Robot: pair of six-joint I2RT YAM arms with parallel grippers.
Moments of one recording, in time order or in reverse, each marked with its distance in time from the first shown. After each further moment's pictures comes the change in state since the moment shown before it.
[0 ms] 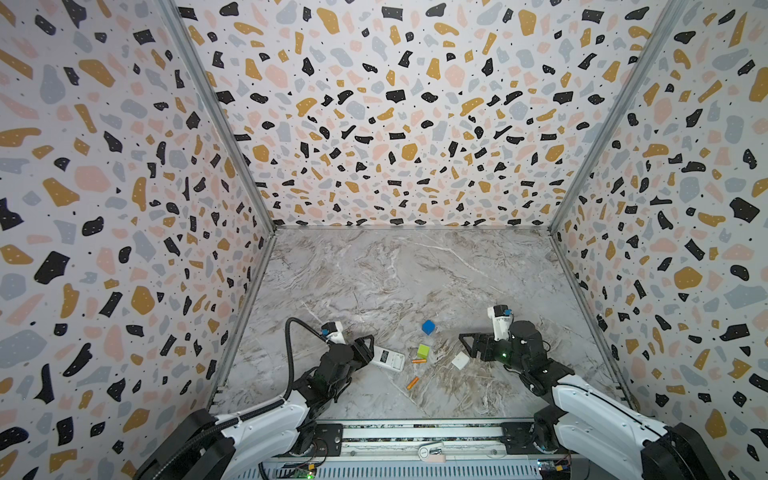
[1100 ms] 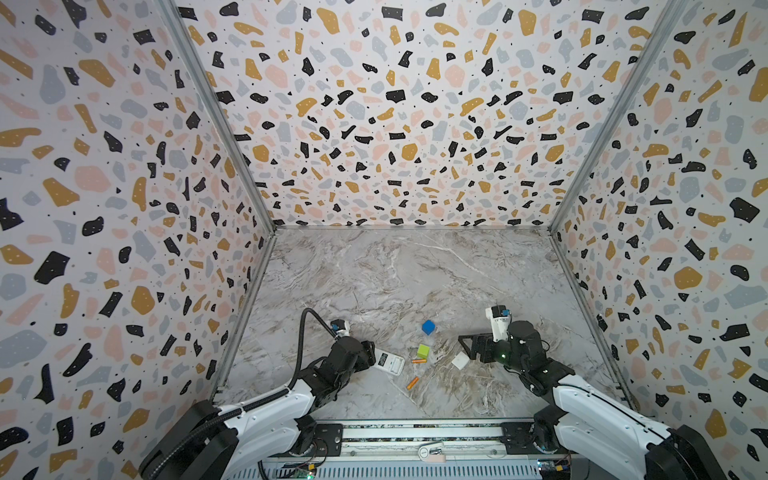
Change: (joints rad) left arm 0.000 0.082 0.124 -0.279 0.010 0.199; right arm 0.026 -0.010 0.022 -0.053 0.029 -0.048
